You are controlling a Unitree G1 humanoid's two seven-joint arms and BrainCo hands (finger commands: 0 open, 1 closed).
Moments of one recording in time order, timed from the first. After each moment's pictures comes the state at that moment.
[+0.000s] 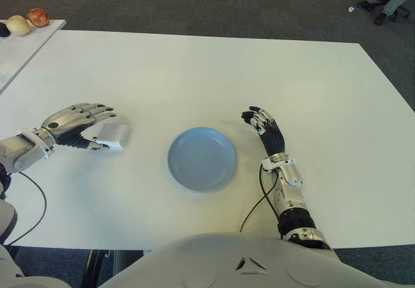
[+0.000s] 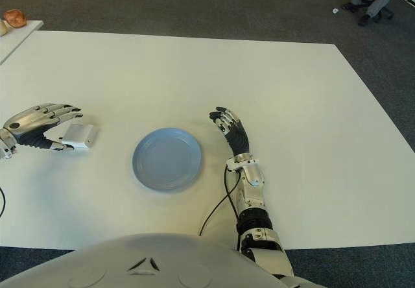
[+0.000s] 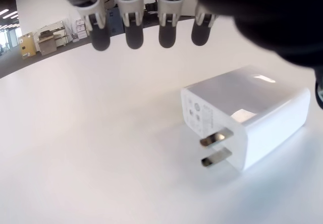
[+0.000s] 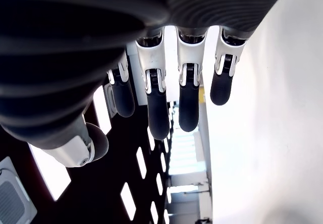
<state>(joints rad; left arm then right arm) -0.48 1.05 -0.66 1.13 1.02 -0.87 0.66 -0.06 -0.01 -0.10 0.58 0.17 -0.52 0.36</state>
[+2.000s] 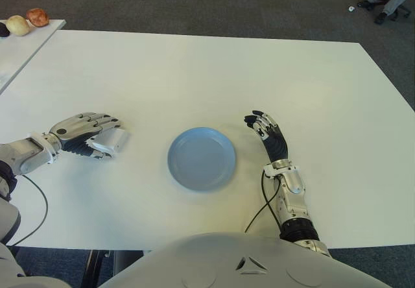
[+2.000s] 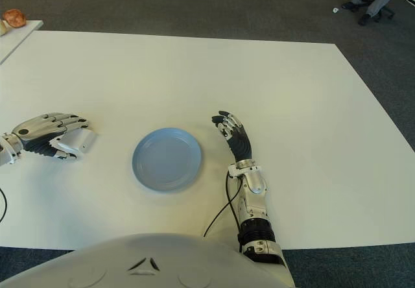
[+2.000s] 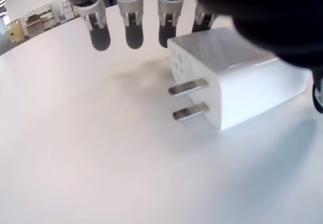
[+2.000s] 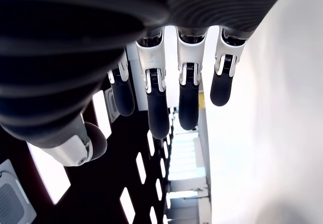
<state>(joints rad) -0.48 1.04 -0.71 1.12 1.03 -0.84 0.59 0.04 -0.01 -0.07 0.45 0.17 -0.50 0.33</state>
